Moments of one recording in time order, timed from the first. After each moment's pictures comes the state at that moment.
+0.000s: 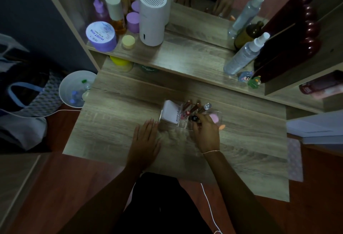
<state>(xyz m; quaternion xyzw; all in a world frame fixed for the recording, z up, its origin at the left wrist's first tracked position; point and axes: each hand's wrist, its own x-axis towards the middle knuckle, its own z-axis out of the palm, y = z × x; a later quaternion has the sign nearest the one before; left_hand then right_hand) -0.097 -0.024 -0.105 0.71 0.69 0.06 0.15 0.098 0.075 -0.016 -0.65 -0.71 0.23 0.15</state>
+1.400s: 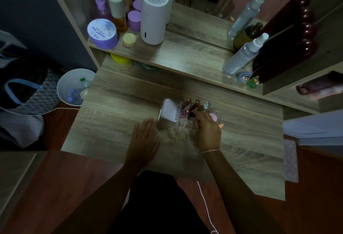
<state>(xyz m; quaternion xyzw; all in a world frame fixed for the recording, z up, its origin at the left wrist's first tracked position) -0.095 -0.025 -0.103 0.70 0.69 0.07 0.14 0.098 0.071 -0.008 -0.62 -0.76 0.12 0.18</state>
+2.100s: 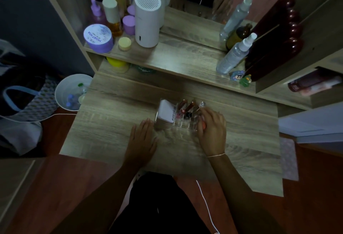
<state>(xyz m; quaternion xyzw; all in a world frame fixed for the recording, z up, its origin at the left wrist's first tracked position) -0.095 -0.024 -0.103 0.70 0.69 0.06 0.15 0.121 0.063 0.005 -0.59 -0.77 0.06 0.24</state>
